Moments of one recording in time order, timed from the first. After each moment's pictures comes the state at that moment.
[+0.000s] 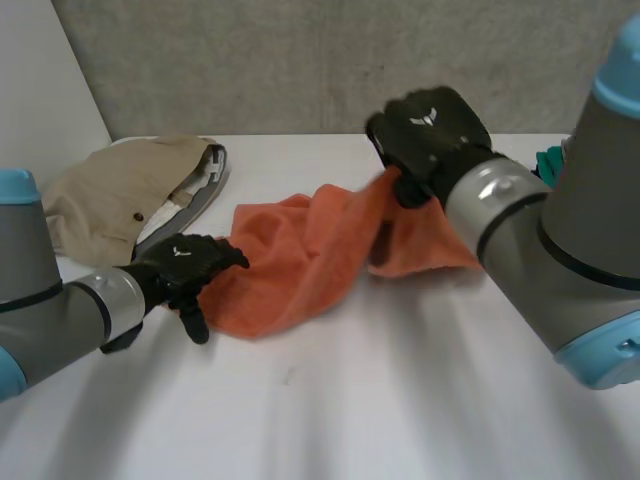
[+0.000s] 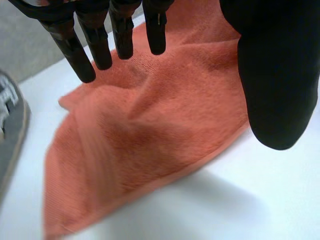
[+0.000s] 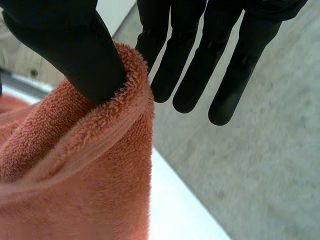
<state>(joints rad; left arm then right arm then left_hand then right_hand) 4.48 -1.94 -1.62 3.02 -1.18 3.53 2.21 -1.28 1.20 0.11 1.55 2.74 0.26 0.26 0.26 0.25 0.07 1.14 1.18 1.19 1.19 1.00</state>
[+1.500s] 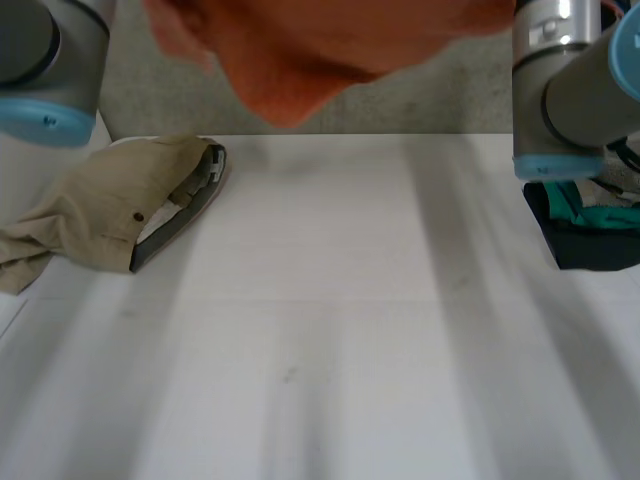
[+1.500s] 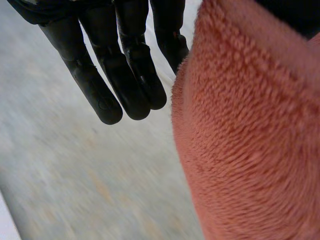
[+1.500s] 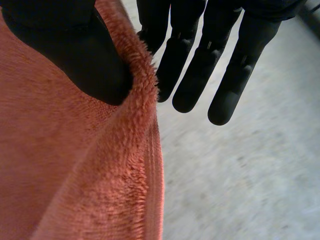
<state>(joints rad) 4.36 -2.18 -0.55 3.29 -1.51 3.47 1.98 -0.98 0.83 -0.58 1.61 2.52 1.17 1.20 1.19 1.20 0.98 1.14 1.18 1.19 1.20 1.02</state>
